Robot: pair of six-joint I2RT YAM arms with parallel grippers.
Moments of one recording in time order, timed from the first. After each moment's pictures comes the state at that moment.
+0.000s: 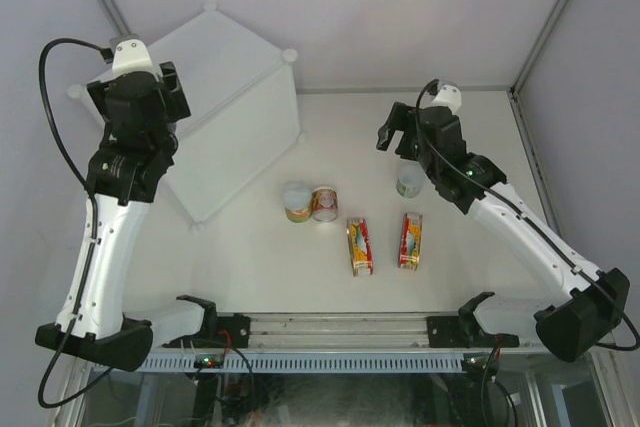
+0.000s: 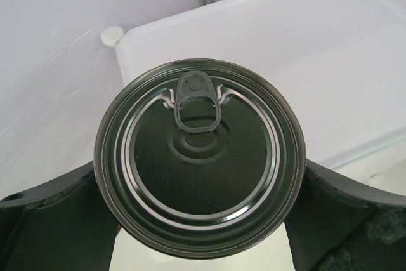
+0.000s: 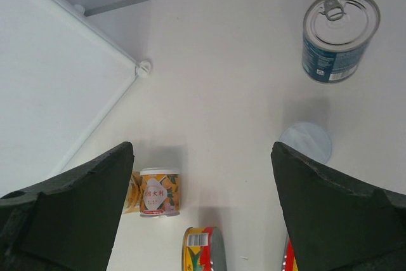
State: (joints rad) left arm -0.27 1.16 1.63 -0.66 -0.74 -0.05; right arm 0.54 1.21 1.20 -0.43 0.35 0.53
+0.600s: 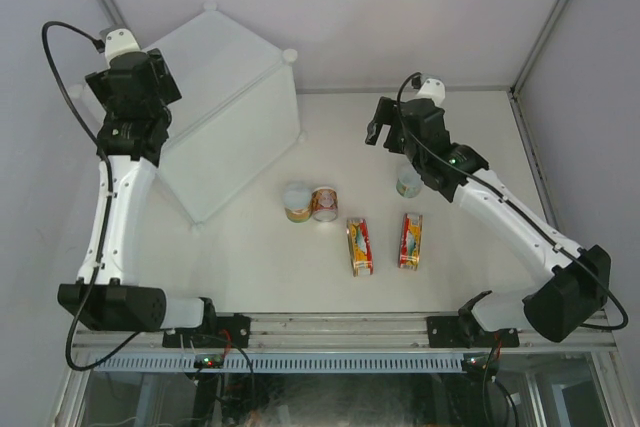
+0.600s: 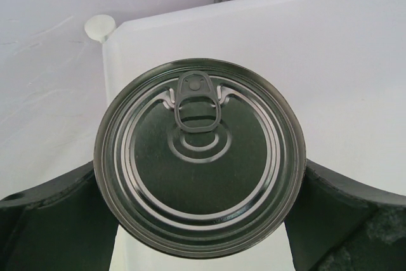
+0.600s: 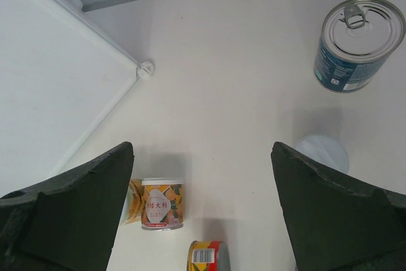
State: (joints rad) left arm -0.04 1.32 1.62 -0.53 -0.61 -0.15; right arm 0.57 1.34 1.27 -0.39 0.36 0.51
